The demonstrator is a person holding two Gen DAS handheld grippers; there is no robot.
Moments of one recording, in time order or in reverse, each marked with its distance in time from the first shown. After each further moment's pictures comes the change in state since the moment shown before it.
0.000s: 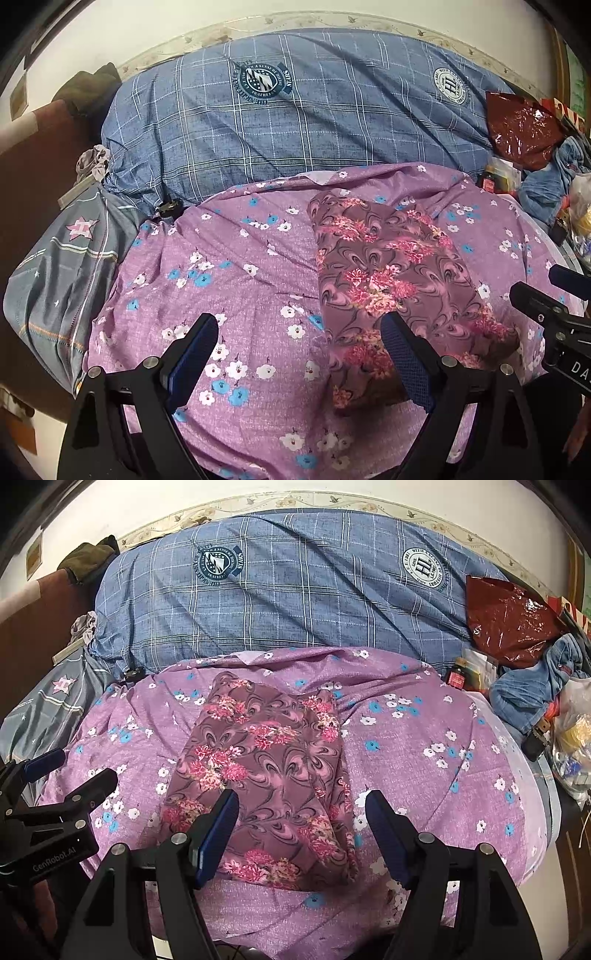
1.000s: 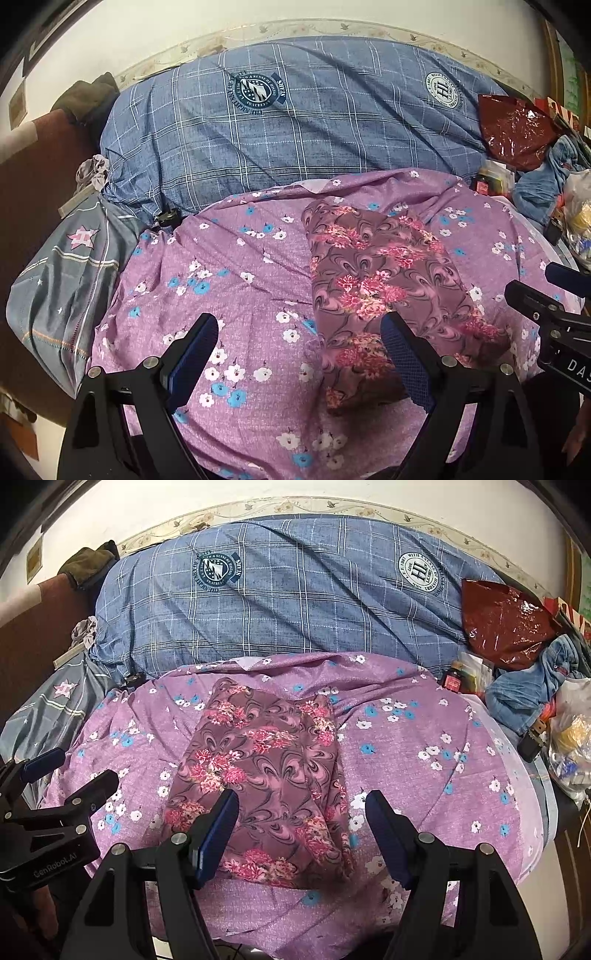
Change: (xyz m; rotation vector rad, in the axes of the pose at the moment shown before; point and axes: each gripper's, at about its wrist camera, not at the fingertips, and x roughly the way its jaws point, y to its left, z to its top) left arm -0.015 -0.006 -0.002 0.018 -0.026 -0.005; right arm -0.011 -0.004 0.000 0.007 -0.016 -0.004
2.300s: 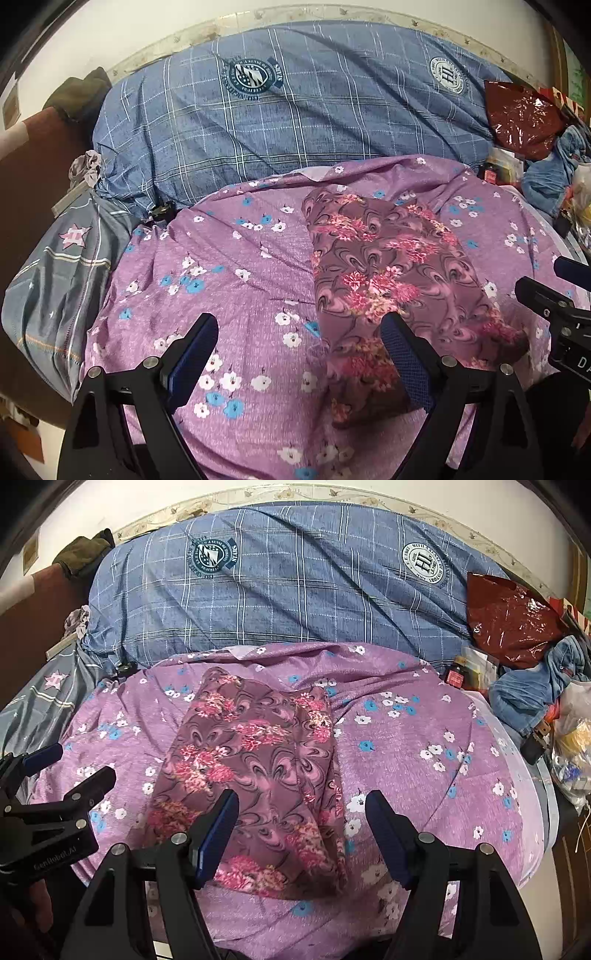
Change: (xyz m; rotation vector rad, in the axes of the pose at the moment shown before) left arm 0.043 -0.001 0.012 0.014 0.050 0.009; right arm 0.028 -0.004 0.005 -0.017 0.041 -0.016
